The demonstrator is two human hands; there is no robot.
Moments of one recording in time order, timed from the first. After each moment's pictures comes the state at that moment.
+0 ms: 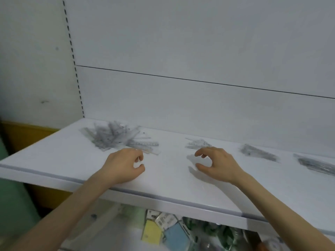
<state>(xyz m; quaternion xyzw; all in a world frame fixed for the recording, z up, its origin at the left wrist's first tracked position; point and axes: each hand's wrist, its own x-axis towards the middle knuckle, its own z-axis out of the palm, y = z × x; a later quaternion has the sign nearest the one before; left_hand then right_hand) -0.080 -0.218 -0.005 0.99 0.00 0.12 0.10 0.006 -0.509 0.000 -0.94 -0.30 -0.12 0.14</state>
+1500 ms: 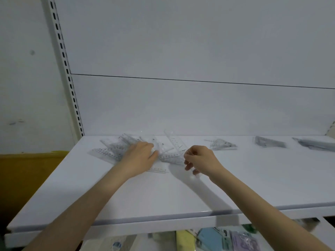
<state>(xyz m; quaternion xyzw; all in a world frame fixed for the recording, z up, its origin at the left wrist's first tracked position) 0.006 -0.088 0.005 0.97 -0.15 0.11 0.13 -0.023 -0.298 0.025 -0.86 0.00 0.02 0.51</state>
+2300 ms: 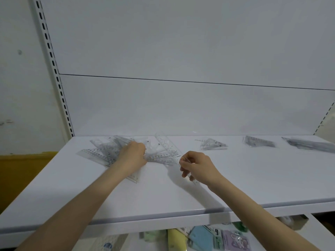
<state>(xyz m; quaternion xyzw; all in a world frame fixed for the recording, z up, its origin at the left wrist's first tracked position) 0.024 -0.110 0.003 0.99 -0.07 0.08 0.07 -0.044 -0.324 0.016 -0.86 -0.03 0.01 0.52</state>
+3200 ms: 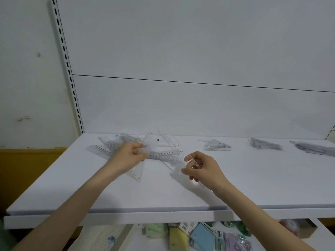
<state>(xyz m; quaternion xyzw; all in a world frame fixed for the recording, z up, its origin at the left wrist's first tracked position) -0.035 -0.096 0.016 0.86 -0.02 0.05 0.50 -0.060 -0.341 0.008 -0.82 -0.07 0.00 0.58</state>
